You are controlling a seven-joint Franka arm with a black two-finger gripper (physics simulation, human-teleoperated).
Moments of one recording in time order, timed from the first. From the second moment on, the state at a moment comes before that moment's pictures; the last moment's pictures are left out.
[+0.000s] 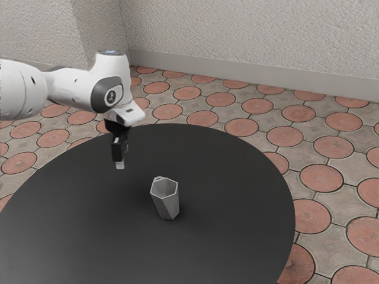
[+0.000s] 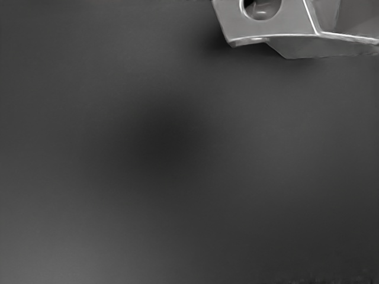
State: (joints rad) arm -0.29 0.27 0.38 -1.83 -0.02 1.97 1.11
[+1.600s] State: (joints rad) arm -0.29 0.49 0.25 -1.76 -0.40 2.15 2.43
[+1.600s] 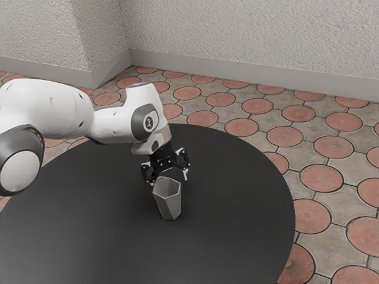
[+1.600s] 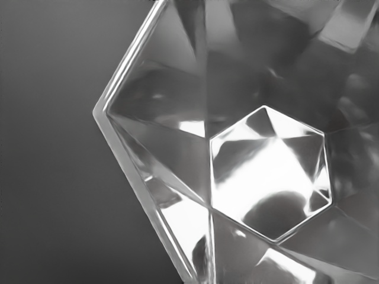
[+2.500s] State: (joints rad) arm -0.28 0.48 0.27 -1.78 -0.45 2.22 2.48
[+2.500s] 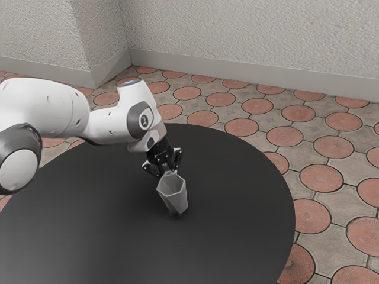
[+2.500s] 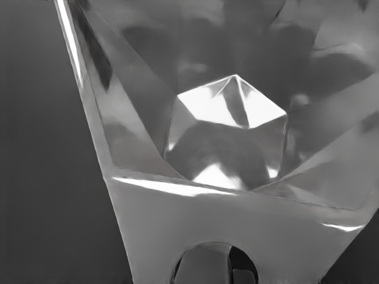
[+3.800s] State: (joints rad) arm -0.29 0.20 0.46 -2.11 -0.33 2.02 2.15
